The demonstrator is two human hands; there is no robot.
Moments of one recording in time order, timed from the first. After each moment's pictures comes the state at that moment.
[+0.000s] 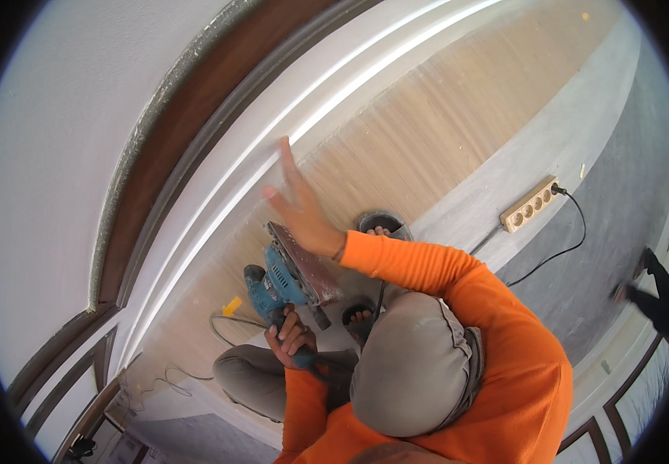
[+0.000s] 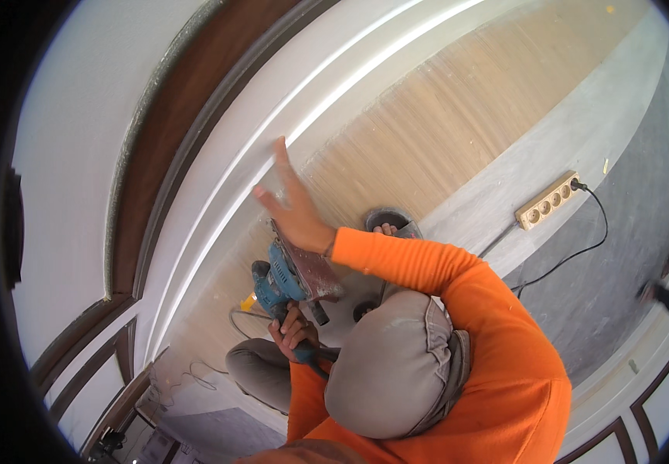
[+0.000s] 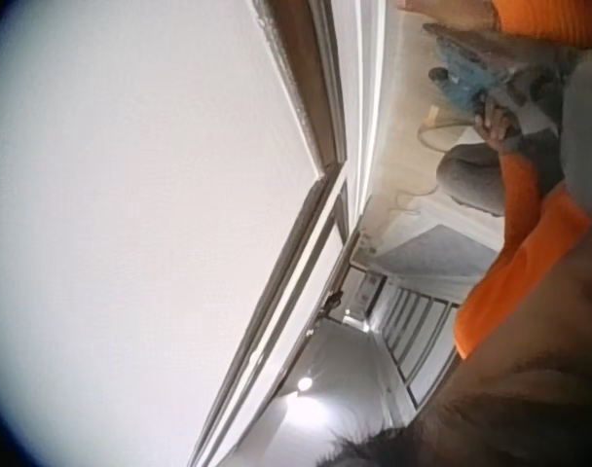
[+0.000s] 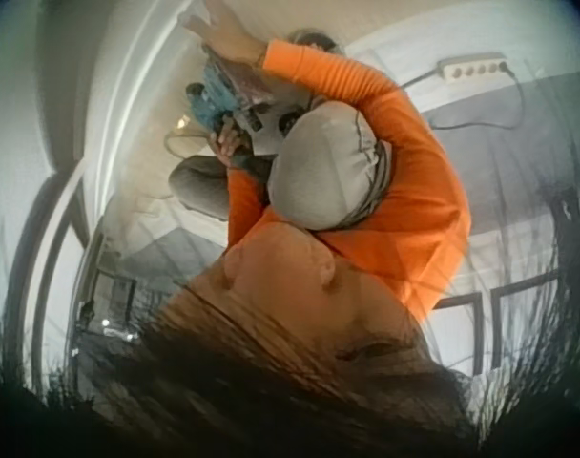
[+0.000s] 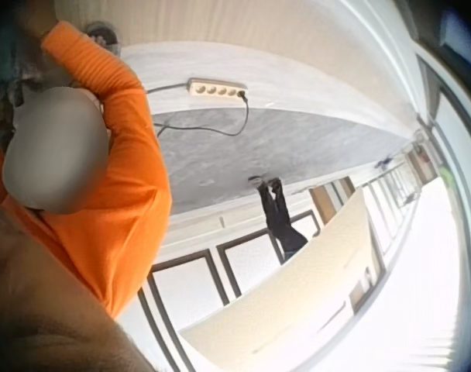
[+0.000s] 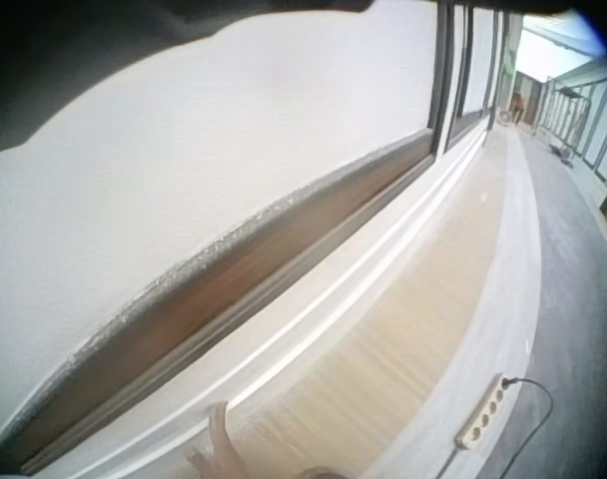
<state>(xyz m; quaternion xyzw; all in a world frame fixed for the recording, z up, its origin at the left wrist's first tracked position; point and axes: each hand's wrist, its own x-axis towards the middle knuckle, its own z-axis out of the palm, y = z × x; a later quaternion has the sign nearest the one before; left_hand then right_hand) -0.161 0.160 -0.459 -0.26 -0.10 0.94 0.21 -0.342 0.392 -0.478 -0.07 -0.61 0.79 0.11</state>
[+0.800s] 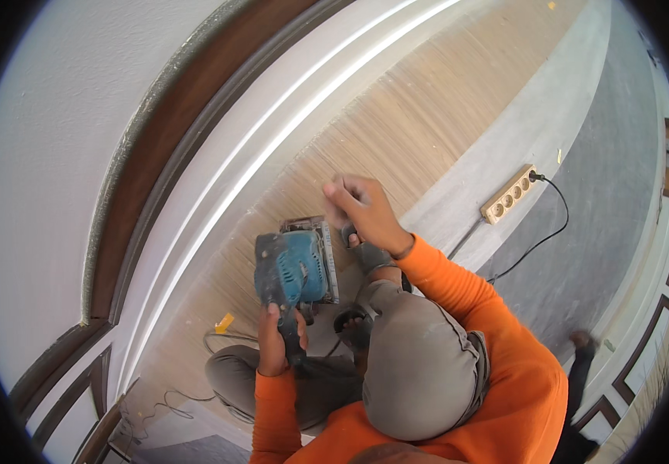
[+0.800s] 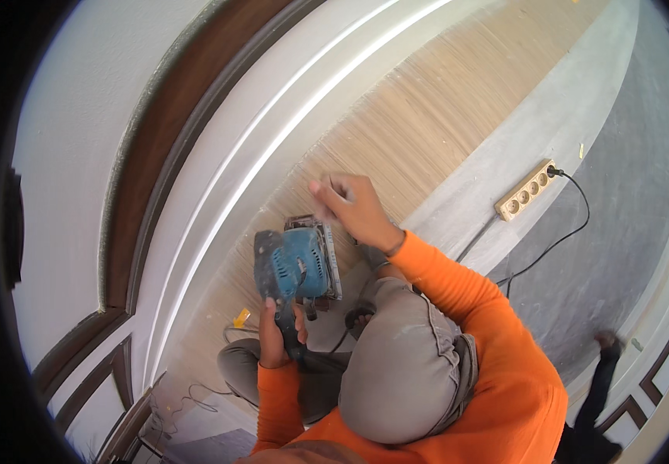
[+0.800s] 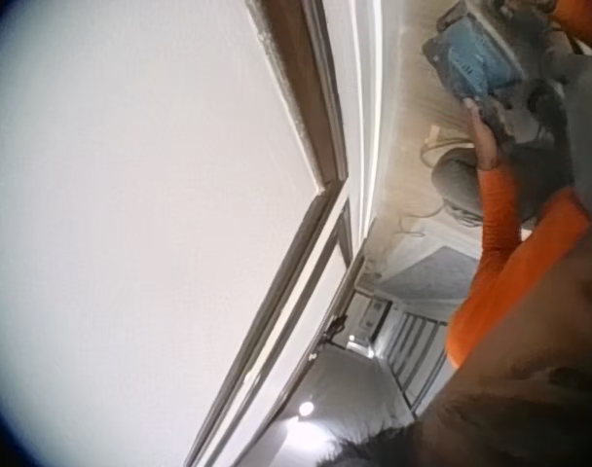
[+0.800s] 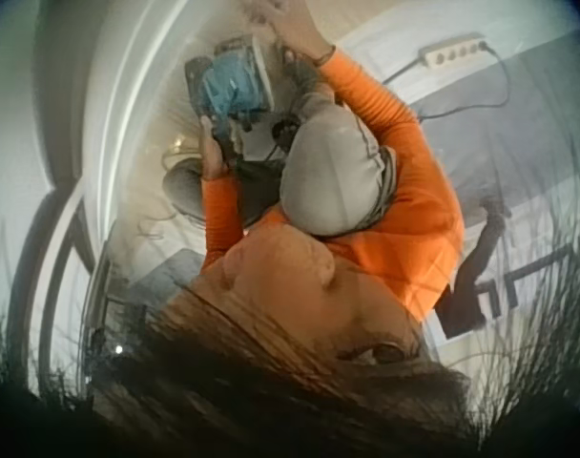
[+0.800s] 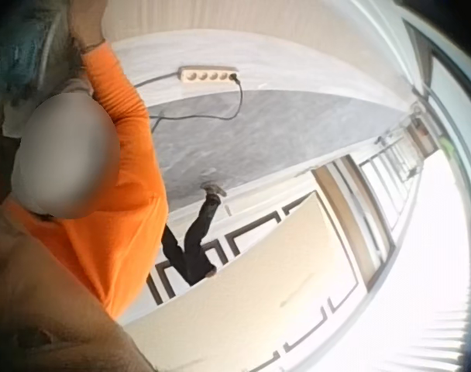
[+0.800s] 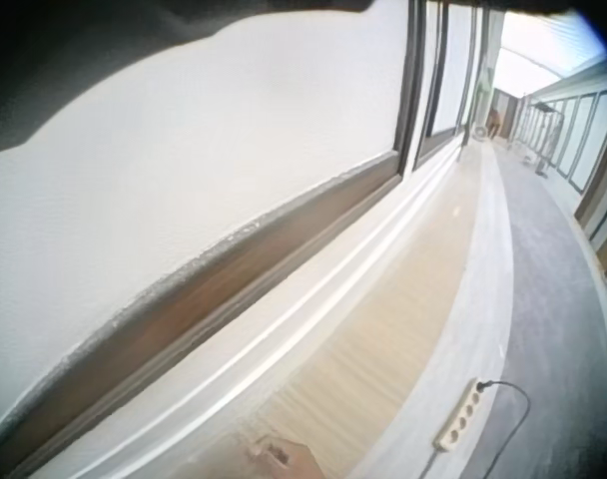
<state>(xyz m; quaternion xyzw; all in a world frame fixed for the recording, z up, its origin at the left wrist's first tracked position) -0.218 0.177 -0.410 -0.22 0.55 0.70 0.40 -0.266 0.481 -0.455 -0.17 -0.57 0.81 -0.05</state>
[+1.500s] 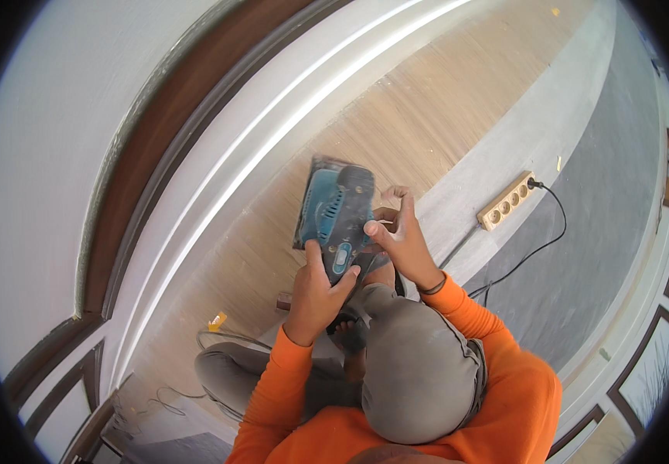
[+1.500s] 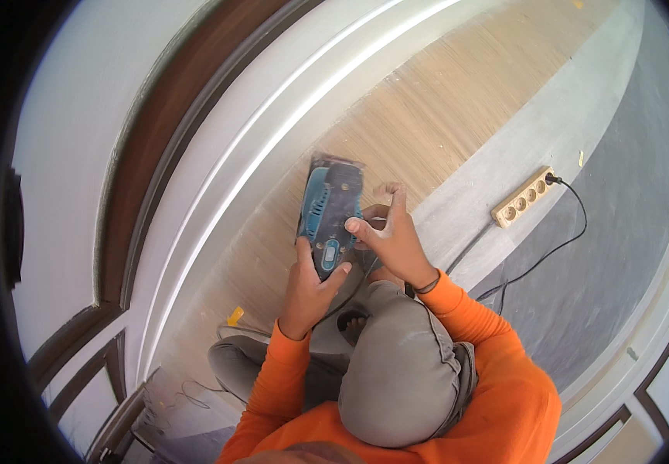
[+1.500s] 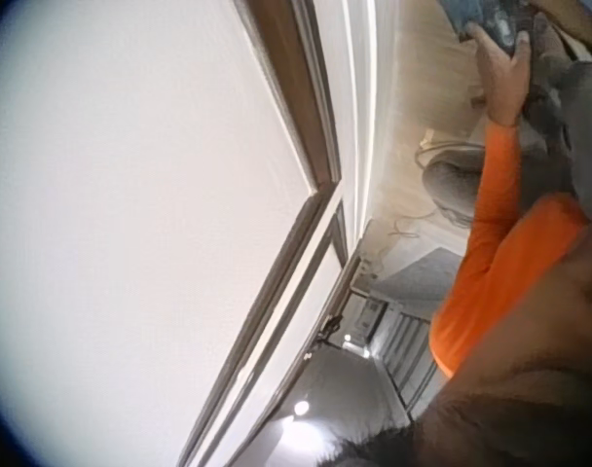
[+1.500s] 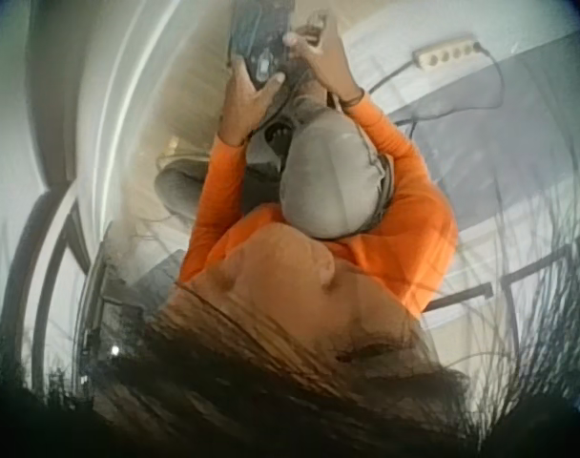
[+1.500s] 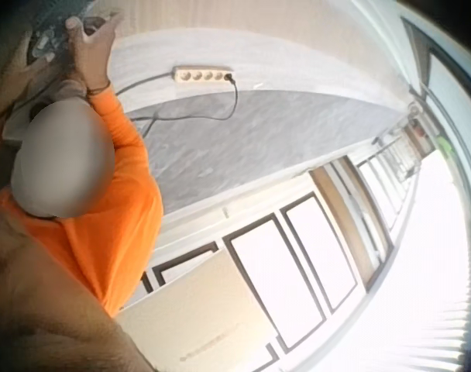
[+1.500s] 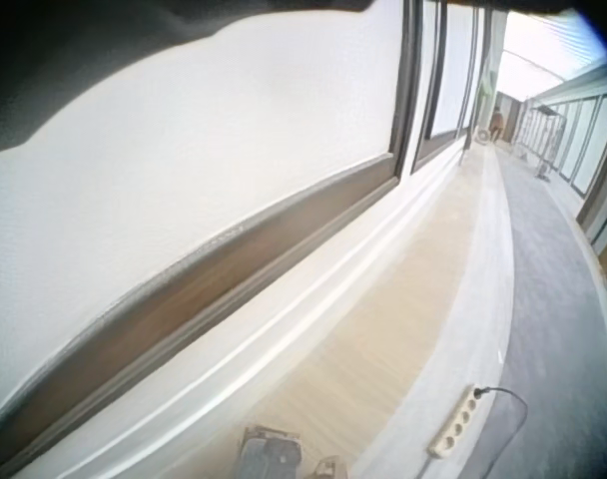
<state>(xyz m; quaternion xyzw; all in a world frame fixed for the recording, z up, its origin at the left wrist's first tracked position) -0.254 0.313 -0.400 0.17 0.82 0.46 0.30 -0.193 0.491 -0.429 -0.31 -0.54 0.78 0.00</state>
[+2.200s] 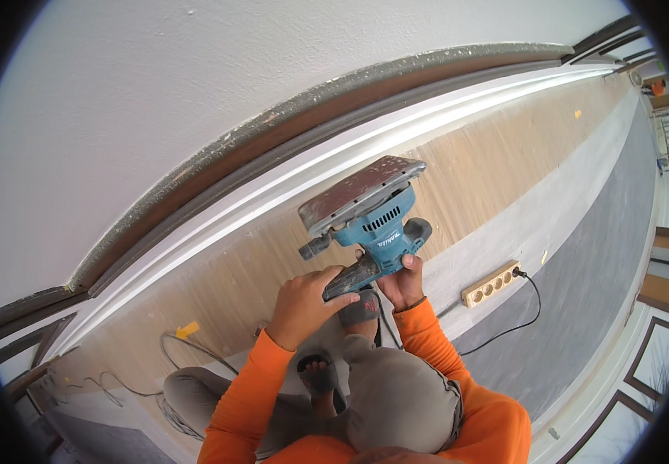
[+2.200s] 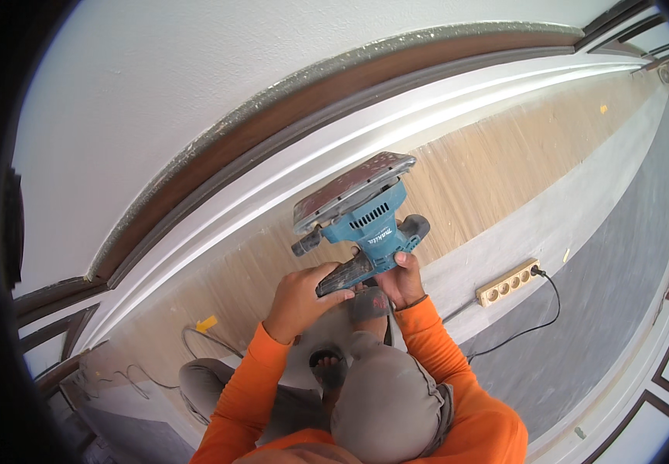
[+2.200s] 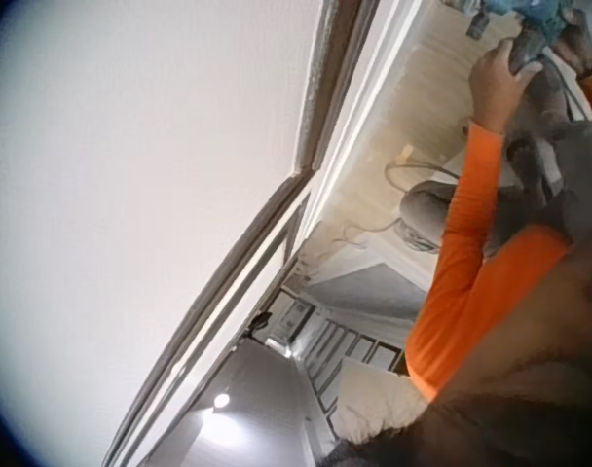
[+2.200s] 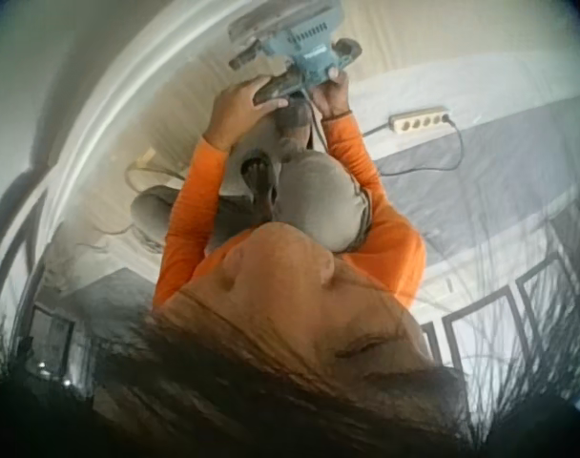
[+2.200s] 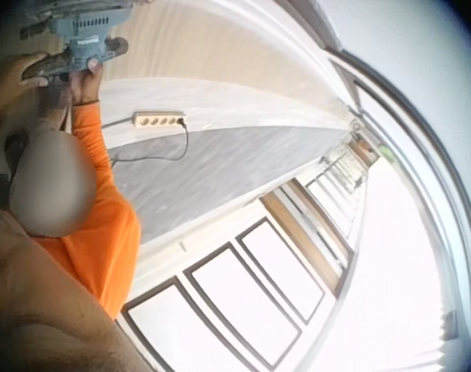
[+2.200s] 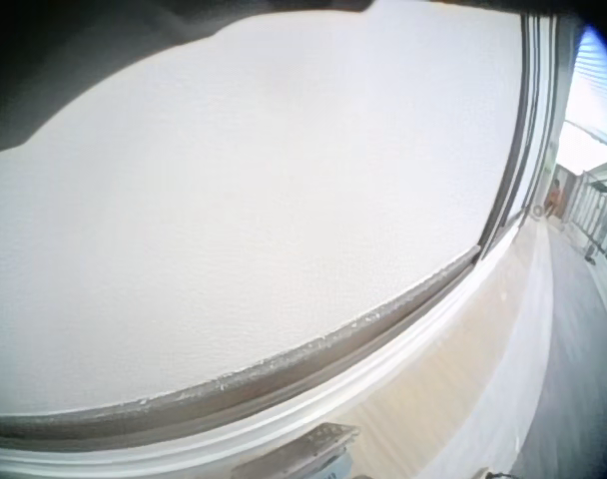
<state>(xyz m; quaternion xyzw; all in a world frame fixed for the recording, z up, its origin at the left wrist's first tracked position) -0.308 0.303 -0.411 0.26 0.85 0.40 0.23 -0.235 0.507 -0.504 -0.17 -0.16 0.97 0.03</state>
